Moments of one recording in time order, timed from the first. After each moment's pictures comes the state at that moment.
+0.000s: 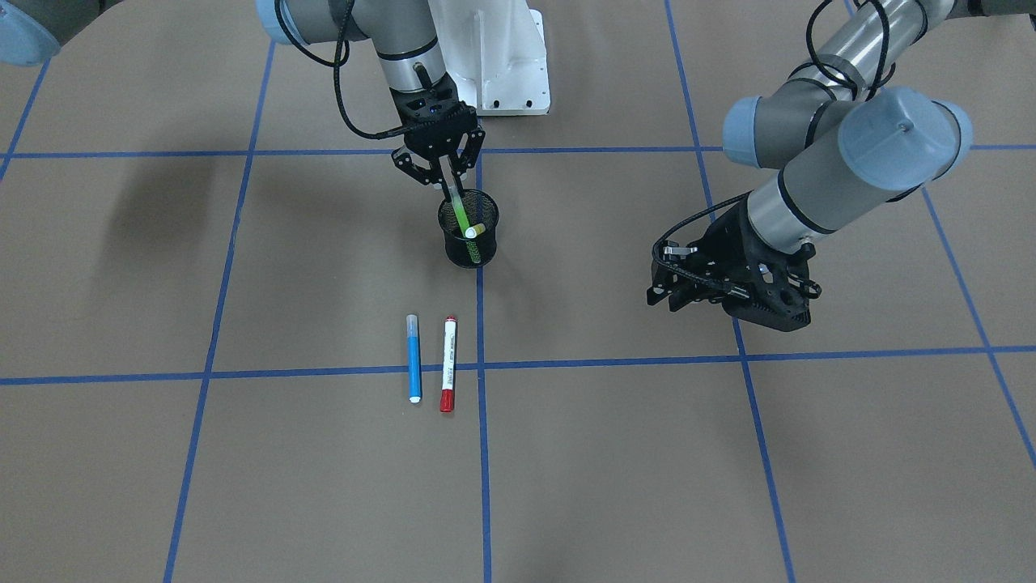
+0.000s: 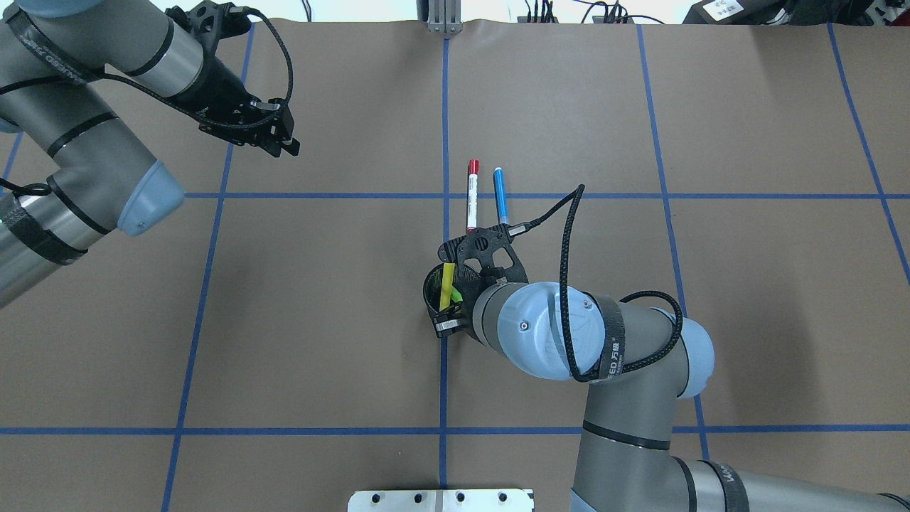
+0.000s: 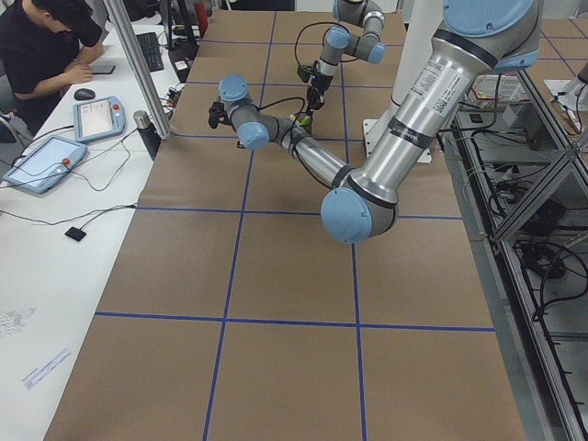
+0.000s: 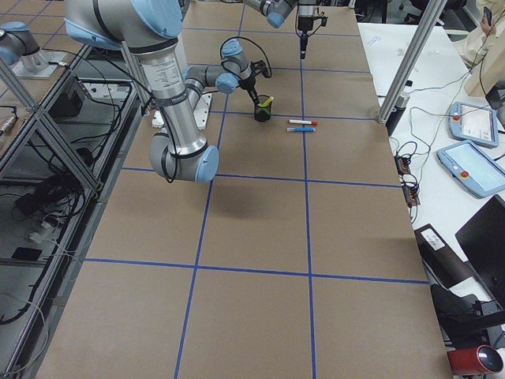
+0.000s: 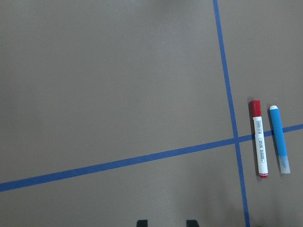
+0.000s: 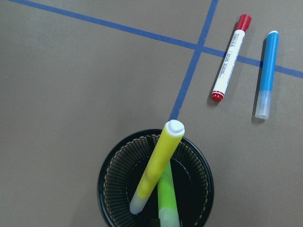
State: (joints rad) left arm -0.95 -2.13 -1.56 -2.00 -2.37 -0.96; right arm 0.31 -1.01 1.89 -1.43 1.50 1.02
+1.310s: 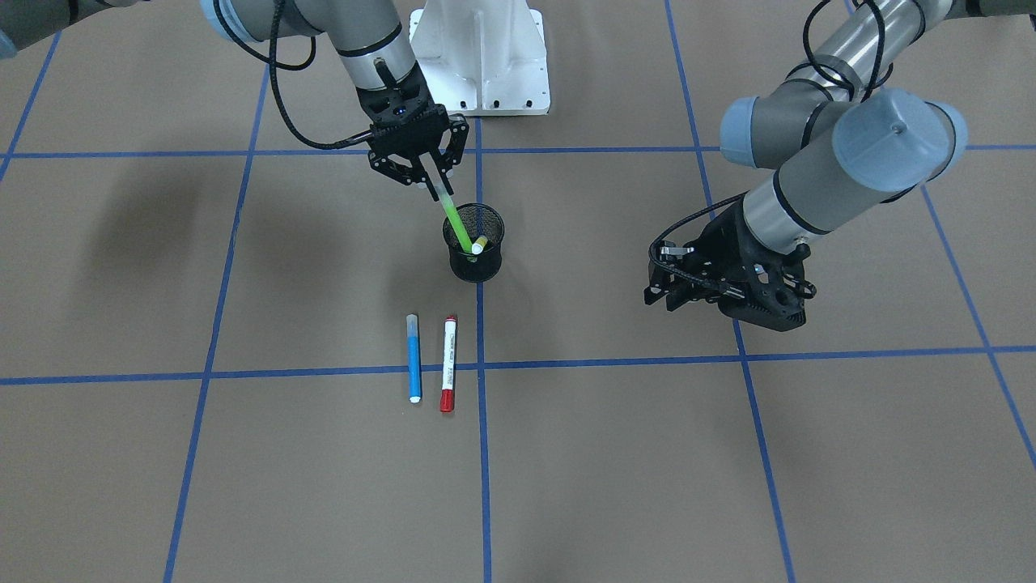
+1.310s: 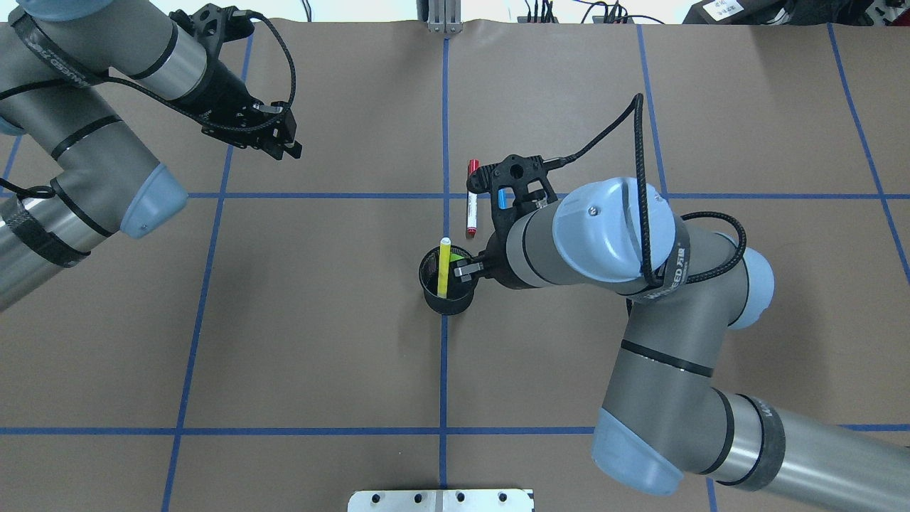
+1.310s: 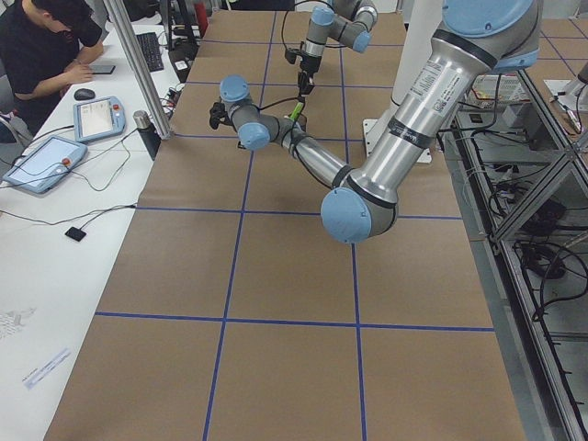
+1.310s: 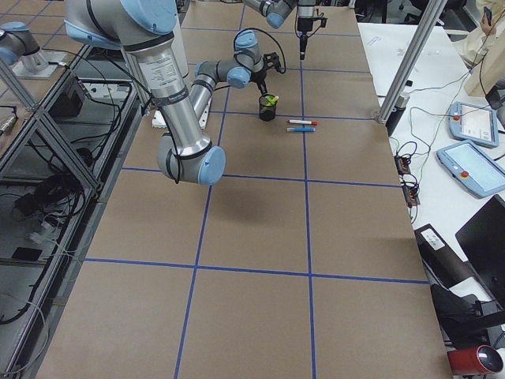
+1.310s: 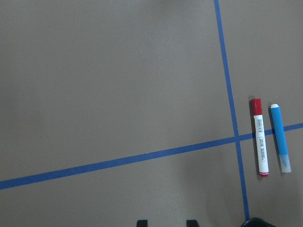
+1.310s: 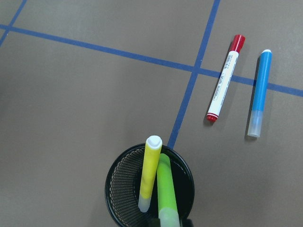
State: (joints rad) left arm -0.94 -2.14 -1.55 -2.00 -2.37 -0.97; right arm 0.48 -1.01 1.95 -1.44 1.75 1.01
